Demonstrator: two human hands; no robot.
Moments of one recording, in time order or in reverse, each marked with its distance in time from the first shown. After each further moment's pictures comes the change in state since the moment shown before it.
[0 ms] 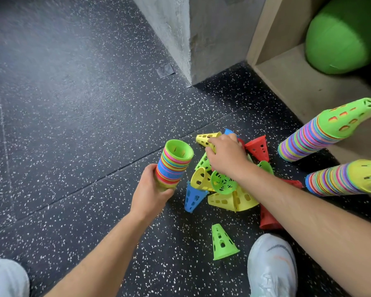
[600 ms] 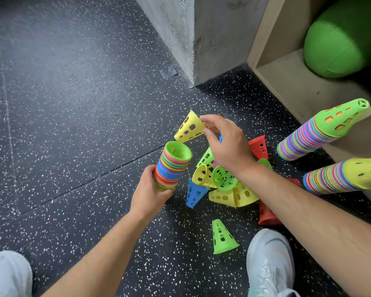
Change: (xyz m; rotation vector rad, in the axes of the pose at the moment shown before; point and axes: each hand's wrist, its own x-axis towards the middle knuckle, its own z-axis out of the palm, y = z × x) left_hand -0.009 -0.014 -0.004 0.007 0.002 -0.002; right_hand -0.032 -0.034 -0.050 0.525 0.425 -0.358
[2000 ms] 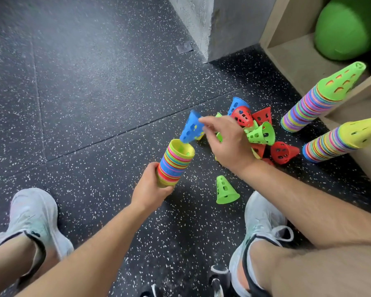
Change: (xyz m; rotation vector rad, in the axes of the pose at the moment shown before) left_hand -0.119 -0.055 -0.007 0.030 -0.025 -0.057; right_hand -0.107 -0.048 0.006 -0.044 -0.006 -0.229
